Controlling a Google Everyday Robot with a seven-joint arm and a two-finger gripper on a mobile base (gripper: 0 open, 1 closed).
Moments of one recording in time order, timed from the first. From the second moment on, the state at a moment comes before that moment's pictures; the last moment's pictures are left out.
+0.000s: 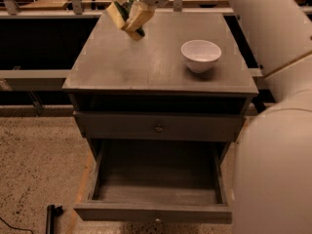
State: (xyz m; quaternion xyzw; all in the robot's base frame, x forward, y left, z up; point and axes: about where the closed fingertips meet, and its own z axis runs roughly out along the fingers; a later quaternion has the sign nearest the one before) arm 0.675 0.071 1.016 -0.82 0.42 0.03 0.39
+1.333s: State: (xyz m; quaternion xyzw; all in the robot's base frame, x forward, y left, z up) arm 0.603 0.097 0.968 -0.80 0.46 0.11 0.37
